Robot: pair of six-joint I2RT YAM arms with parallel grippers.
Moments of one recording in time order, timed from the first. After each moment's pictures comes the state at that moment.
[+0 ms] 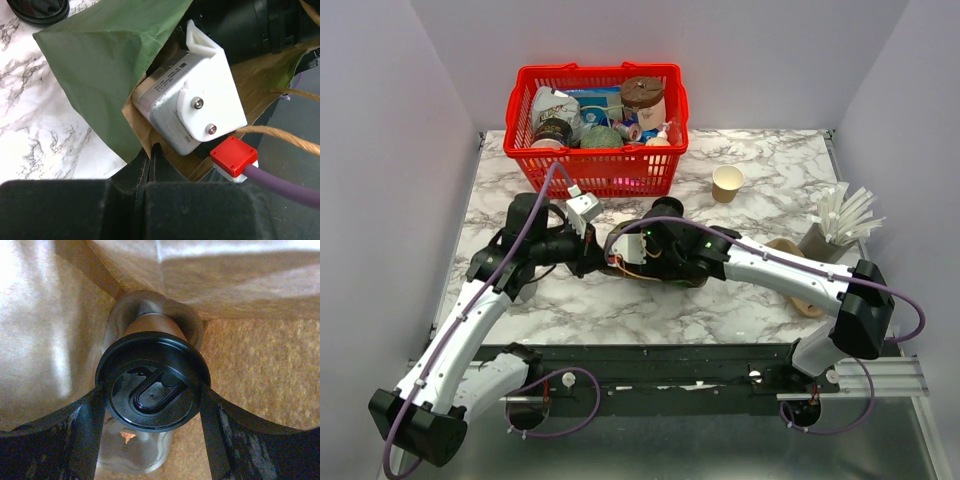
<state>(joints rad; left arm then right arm) -0.39 0.93 0.95 -0.62 0.72 0.00 1.00 1.56 1.24 -0.52 0.16 -0.78</state>
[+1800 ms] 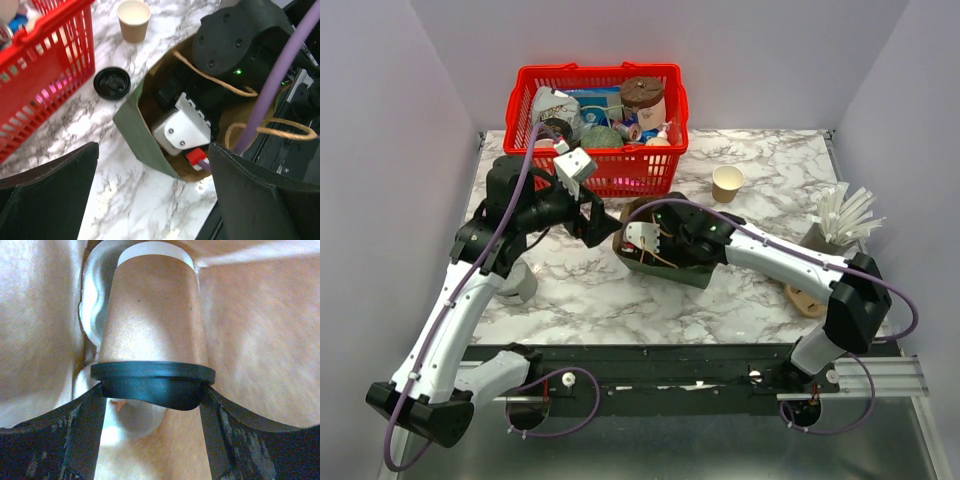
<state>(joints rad) -0.36 1.02 1.25 -0.61 0.61 0.07 0.88 1.61 1.27 -0.62 0.10 -0.79</state>
